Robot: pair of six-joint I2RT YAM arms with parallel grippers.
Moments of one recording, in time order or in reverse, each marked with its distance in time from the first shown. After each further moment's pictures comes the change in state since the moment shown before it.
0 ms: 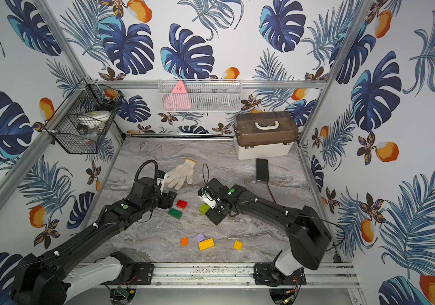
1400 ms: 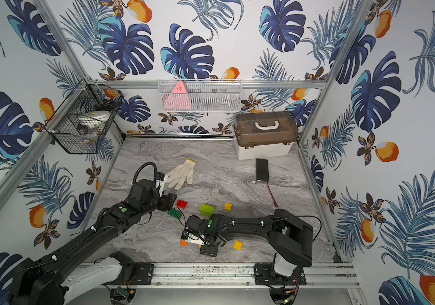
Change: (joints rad) left arm 0.000 -0.036 -0.033 0.013 0.035 0.007; right arm 0.354 0.185 -0.052 0.024 0.103 -0.216
